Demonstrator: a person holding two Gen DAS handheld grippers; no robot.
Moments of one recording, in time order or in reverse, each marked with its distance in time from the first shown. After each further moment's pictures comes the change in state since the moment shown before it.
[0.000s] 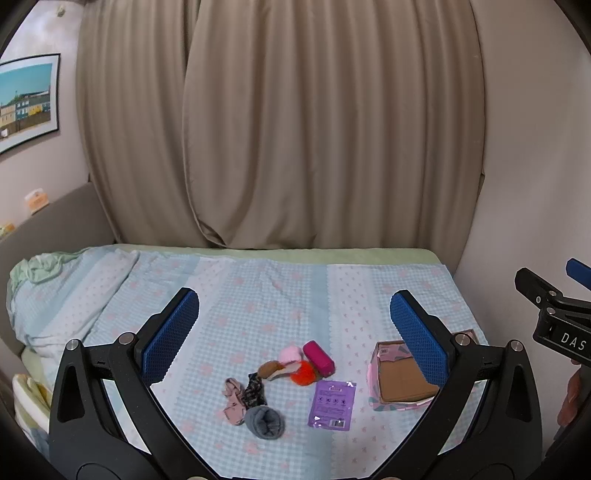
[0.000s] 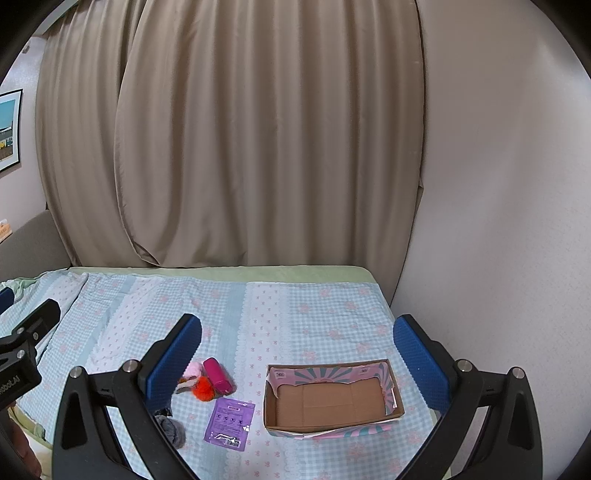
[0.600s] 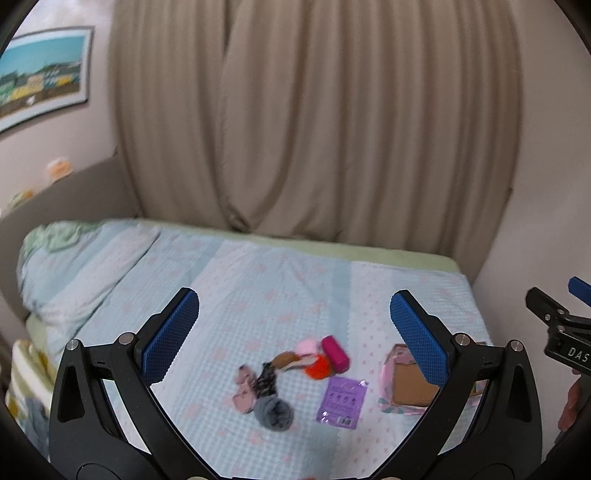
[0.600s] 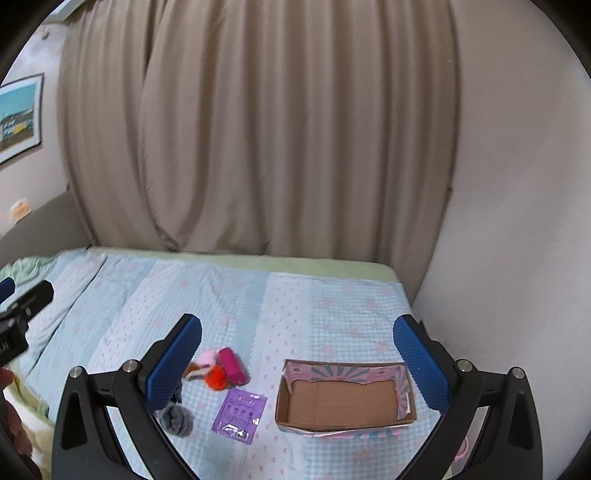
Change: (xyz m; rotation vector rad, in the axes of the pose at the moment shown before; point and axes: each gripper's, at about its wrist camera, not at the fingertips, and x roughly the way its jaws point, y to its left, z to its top) left arm 0.006 0.037 -0.011 -0.113 0.034 0.090; right arm 0.031 0.013 -0.003 -0.085 0.049 0.113
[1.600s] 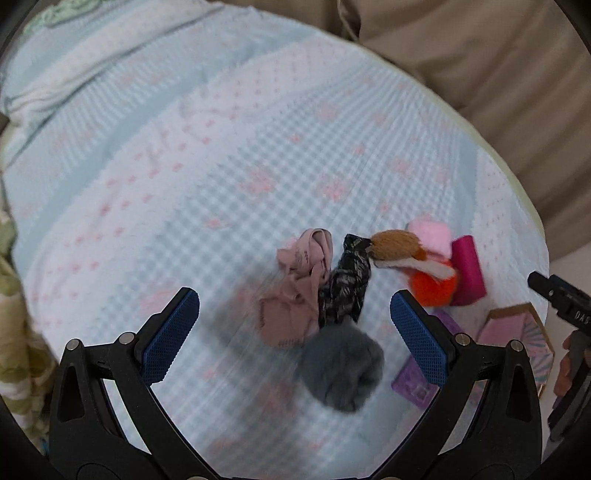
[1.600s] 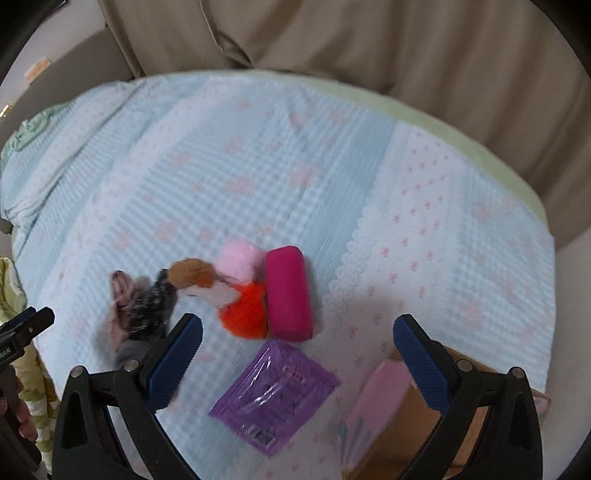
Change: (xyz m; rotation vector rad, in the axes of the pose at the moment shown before) left arm 0.316 0.165 -0.236 -0.425 0.625 0.119; right arm 0.383 0.130 -0.126 -0.283 0.592 0.281
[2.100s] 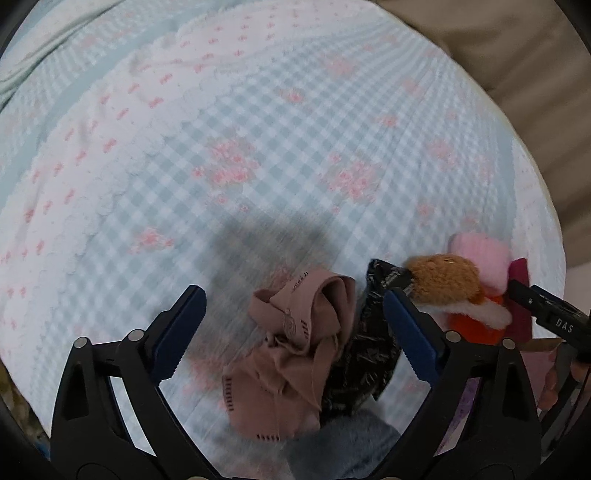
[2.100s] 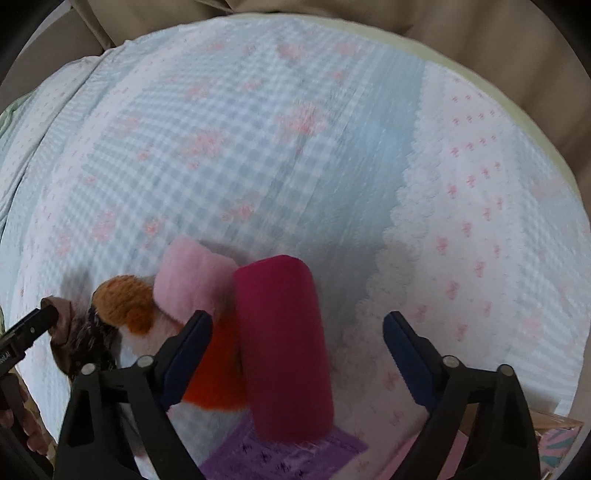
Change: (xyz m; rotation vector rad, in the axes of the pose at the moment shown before) left arm 0.140 -0.008 0.032 -0.032 0.111 -0.013; right arm 0.136 -0.002 0.030 0.048 0.156 0.008
